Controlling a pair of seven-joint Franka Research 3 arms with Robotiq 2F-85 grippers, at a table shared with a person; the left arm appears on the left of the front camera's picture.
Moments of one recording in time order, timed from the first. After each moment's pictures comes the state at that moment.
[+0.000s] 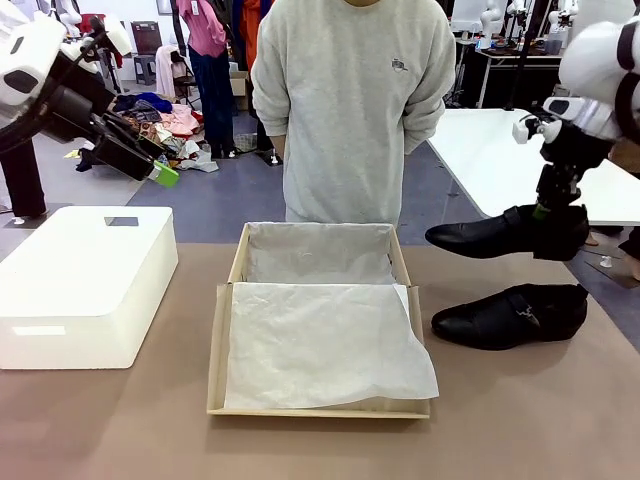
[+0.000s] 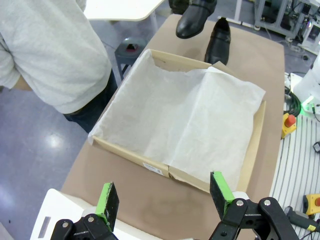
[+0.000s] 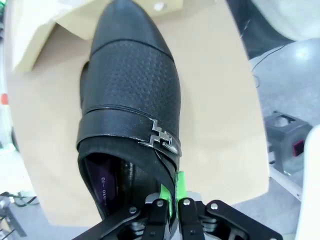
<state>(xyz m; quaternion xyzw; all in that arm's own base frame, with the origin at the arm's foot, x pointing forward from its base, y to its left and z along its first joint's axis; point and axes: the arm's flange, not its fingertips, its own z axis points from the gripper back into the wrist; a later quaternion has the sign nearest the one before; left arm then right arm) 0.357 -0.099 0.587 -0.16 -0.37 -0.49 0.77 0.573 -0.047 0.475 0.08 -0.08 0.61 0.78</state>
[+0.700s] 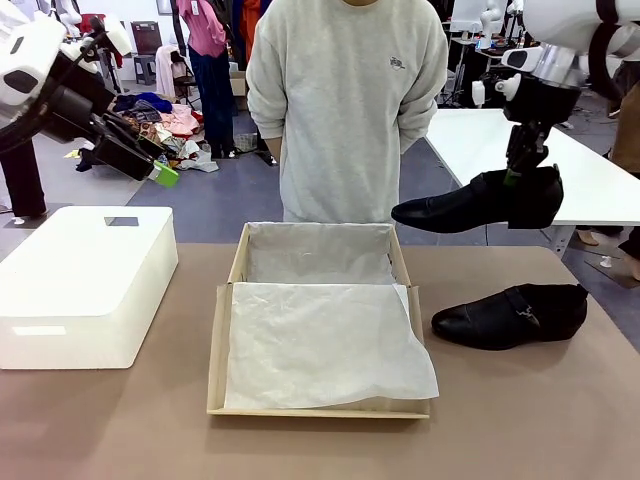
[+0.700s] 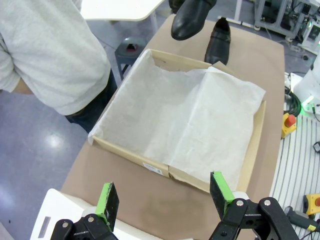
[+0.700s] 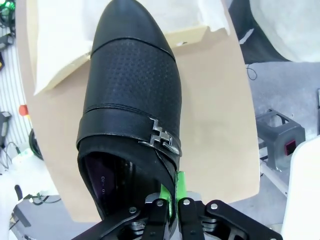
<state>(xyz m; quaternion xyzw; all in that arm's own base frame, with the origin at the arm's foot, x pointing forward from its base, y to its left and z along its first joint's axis) 0.357 -0.099 0.587 -0.16 -0.37 -0.49 0.77 0.558 0.046 0.544 0.05 -0.06 0.62 0.78</state>
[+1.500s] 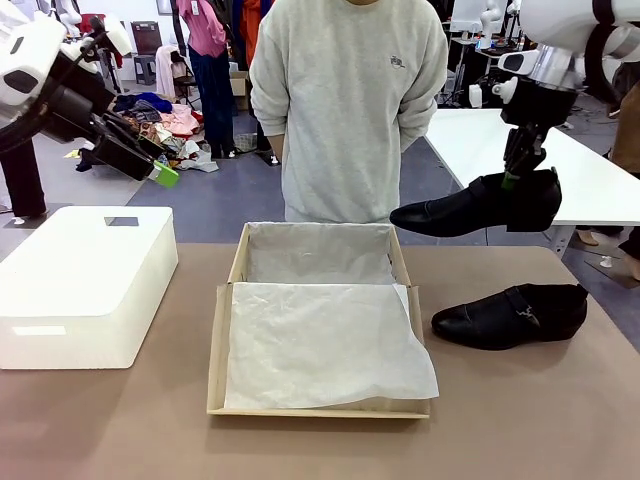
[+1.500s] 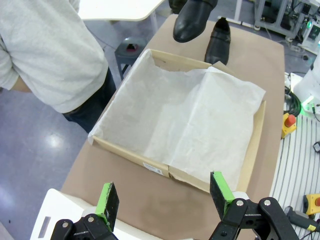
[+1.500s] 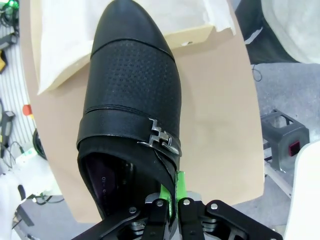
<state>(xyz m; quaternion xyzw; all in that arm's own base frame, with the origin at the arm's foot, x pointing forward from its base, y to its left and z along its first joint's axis) 0.357 -0.099 0.587 -0.16 -0.37 -0.49 0.77 0.558 0.047 0.541 0.06 -0.05 0.62 0.78</state>
